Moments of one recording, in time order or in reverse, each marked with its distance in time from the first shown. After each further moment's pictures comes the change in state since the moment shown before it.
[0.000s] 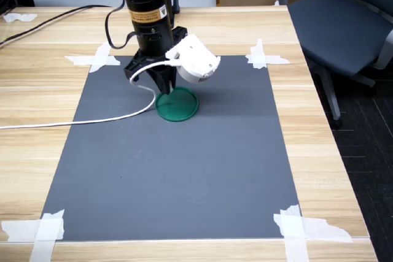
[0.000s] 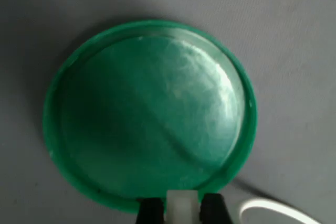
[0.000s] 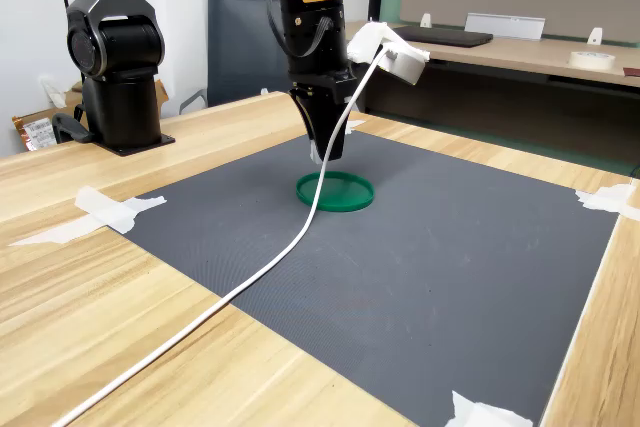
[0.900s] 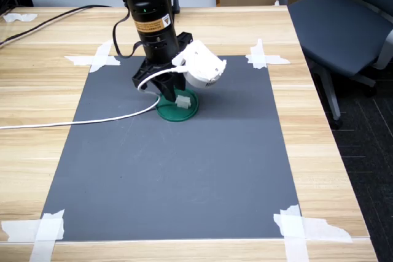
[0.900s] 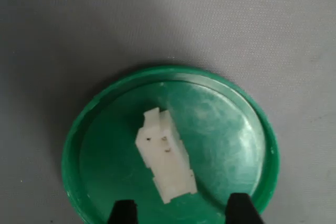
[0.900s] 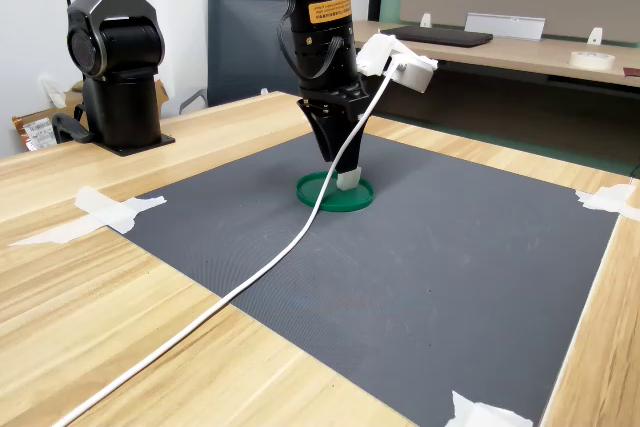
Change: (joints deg) arm 0.0 1.3 0.3 5.5 -1.7 -4.7
